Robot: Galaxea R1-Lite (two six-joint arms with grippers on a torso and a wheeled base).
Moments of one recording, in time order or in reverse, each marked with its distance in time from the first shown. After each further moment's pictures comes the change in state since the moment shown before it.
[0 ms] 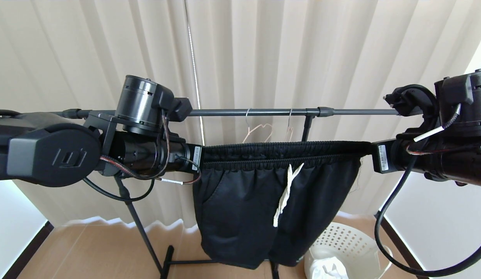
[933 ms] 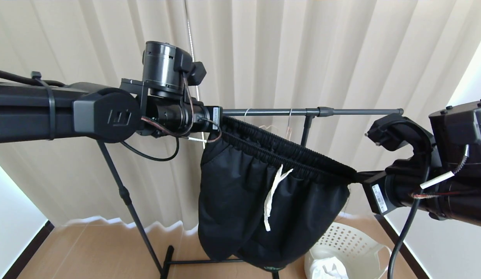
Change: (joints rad) left arm 0.008 0.190 -0.374 -0.020 -0.010 -0.001; right arm 0.189 -0.071 0.139 0.018 0.027 -0.089
